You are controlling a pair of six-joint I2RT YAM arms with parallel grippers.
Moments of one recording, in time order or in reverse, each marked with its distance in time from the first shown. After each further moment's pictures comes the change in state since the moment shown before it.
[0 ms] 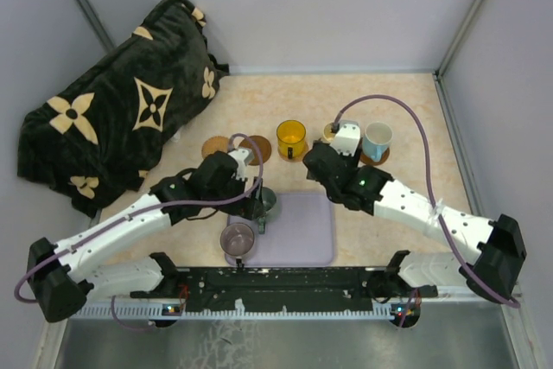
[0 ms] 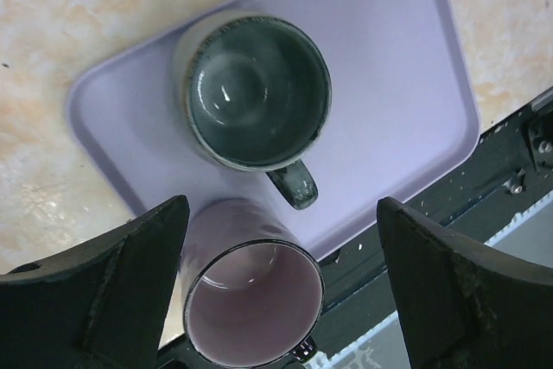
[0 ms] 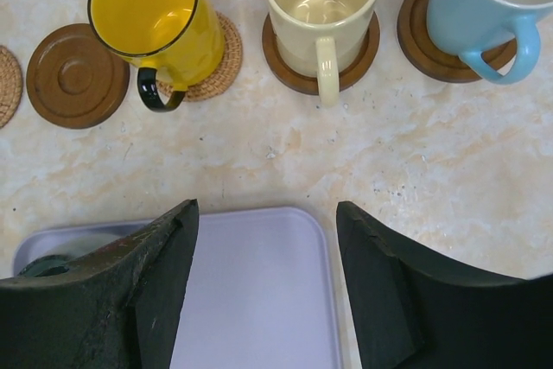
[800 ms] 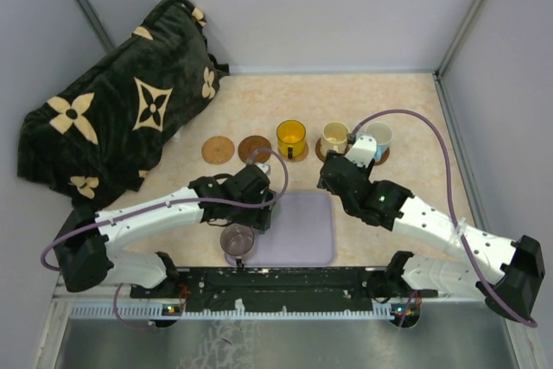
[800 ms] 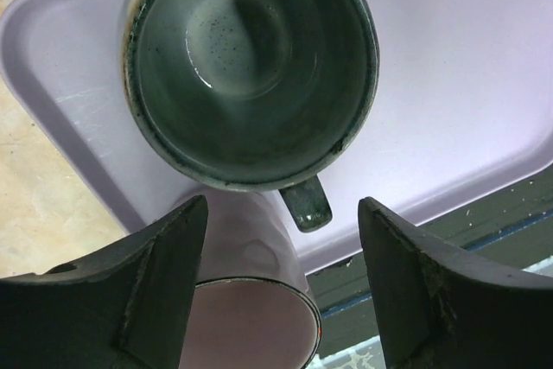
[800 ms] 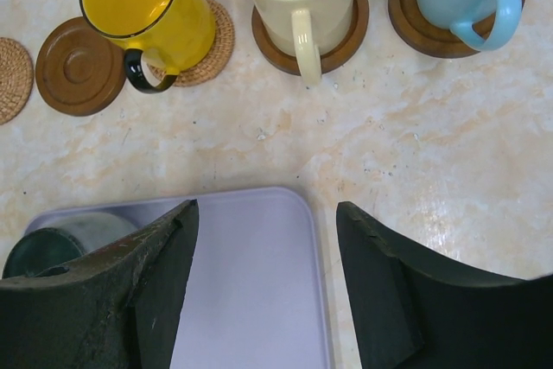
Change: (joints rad) left arm -0.160 0.256 0.033 -0.053 -0.121 -0.160; right arm 0.000 -0.180 -0.144 0.018 -0.027 0.035
